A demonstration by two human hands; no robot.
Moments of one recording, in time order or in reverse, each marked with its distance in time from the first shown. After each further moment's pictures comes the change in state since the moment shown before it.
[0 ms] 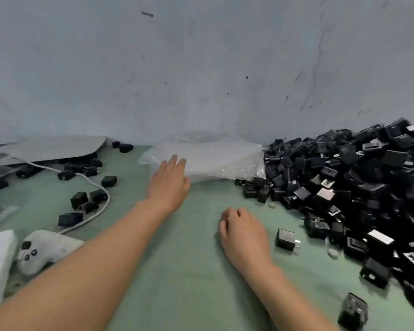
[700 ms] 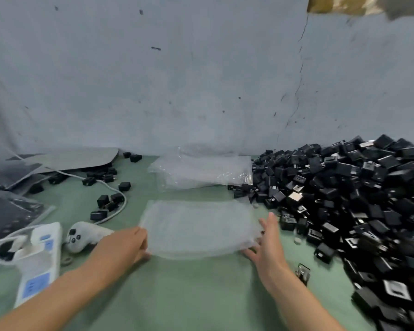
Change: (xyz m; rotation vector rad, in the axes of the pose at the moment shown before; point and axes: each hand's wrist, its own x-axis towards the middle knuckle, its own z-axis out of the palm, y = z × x) left_hand -0.179 -0.058 -0.071 0.175 -0.264 0.125; right_hand -0.071 0.028 -0.072 1.597 -0.024 0.653
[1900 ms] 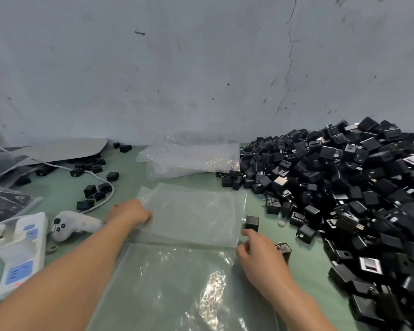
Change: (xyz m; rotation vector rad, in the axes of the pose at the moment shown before) left_hand 0.092 0.030 0.005 -0.170 -0.223 -0.613; right_hand -0.050 -0.002 -0.049 -1.308 -0.080 -0.392
